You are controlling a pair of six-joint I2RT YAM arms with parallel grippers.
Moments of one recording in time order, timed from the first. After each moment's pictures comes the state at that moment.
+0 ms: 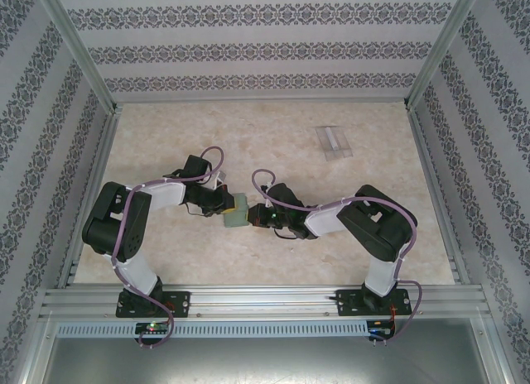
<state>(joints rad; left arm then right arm) -0.28 1.72 0.85 -0.28 0.68 -0.59 0.79 1.83 0.71 0.45 -0.29 0.91</state>
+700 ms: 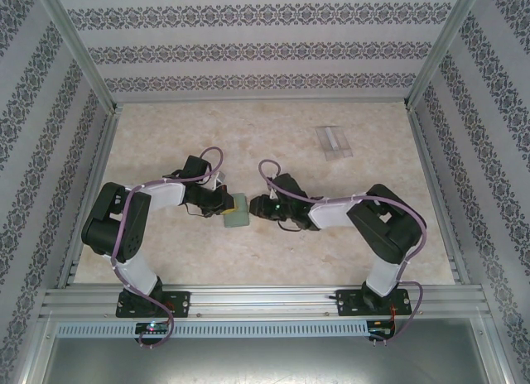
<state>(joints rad) -0.28 1.71 0.85 -0.28 0.68 -0.60 0.73 1.76 0.78 0.28 -0.31 0.90</state>
